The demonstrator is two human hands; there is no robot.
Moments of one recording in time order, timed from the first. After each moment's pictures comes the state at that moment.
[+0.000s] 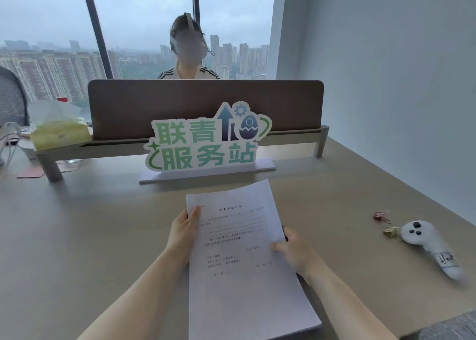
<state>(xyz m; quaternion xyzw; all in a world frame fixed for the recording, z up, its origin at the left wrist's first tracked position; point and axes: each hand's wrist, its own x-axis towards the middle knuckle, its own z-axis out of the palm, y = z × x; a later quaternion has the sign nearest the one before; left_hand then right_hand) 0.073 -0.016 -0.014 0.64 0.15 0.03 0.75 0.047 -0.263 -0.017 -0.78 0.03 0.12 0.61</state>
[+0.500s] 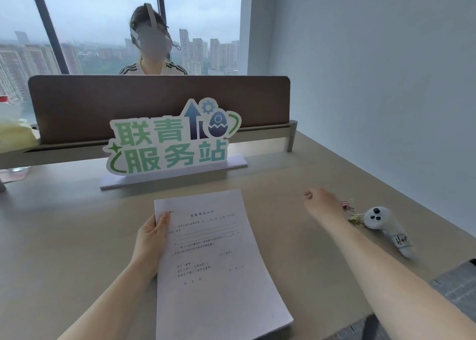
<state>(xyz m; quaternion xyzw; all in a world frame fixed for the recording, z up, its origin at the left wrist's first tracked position) 0.078 -0.016 -0.028 0.66 0.13 0.05 0.73 0.116 -0.384 0.016 -0.96 0.17 -0.09 0.21</state>
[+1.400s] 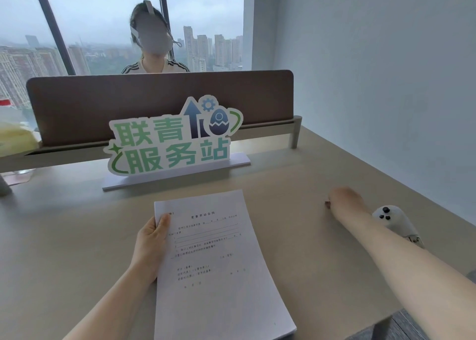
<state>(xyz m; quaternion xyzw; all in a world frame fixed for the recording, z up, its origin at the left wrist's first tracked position) 0.076 -0.021 -0.025 0.67 0.13 0.06 0.73 0.146 -0.448 -0.006 -0.99 0.15 0.00 -0.02</state>
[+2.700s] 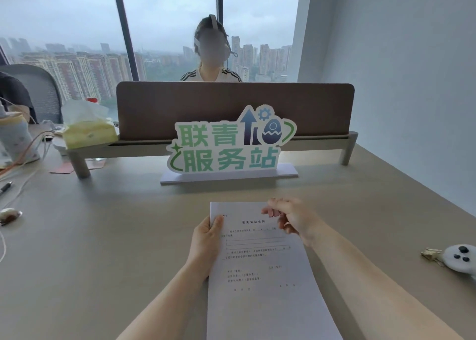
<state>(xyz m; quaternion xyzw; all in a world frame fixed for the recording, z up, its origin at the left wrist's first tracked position) 0.076 -0.019 -0.026 0.66 0.15 0.05 0.73 0.119 -0.221 0.041 -0.78 -0.01 0.13 0.61</state>
